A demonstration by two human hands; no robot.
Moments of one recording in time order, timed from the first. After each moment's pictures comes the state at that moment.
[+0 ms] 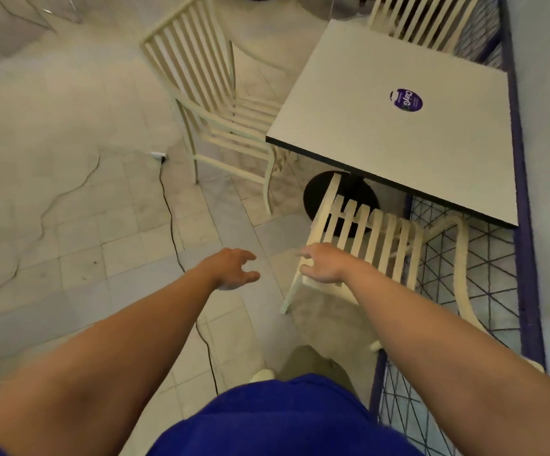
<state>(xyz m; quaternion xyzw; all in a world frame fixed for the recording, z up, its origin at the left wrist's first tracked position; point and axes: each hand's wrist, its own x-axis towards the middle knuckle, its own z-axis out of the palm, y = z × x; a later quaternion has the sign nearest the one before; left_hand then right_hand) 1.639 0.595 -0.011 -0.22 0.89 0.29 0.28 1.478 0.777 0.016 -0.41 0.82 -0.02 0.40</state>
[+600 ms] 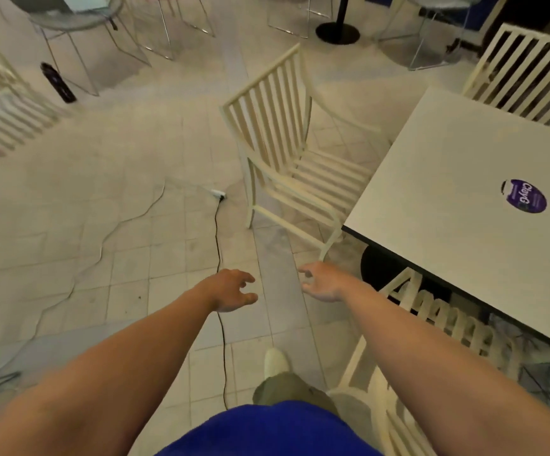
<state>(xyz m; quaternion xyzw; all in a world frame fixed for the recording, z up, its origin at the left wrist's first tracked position) 1.580 0.355 -0.009 -0.33 0.85 0.31 0.27 1.377 0.497 -0.010 -0.45 0.79 -0.01 0.42</state>
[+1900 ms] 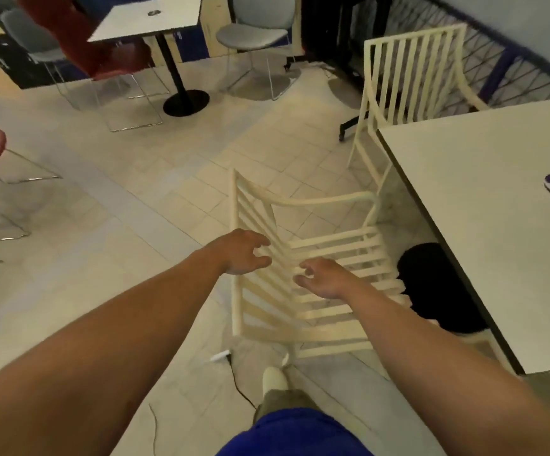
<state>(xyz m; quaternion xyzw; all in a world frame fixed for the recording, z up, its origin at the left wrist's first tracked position) 1.131 -0.222 0.082 0.03 0.95 0.11 0.27 1.122 -0.003 0.006 -0.15 0.89 -0.27 0.33</state>
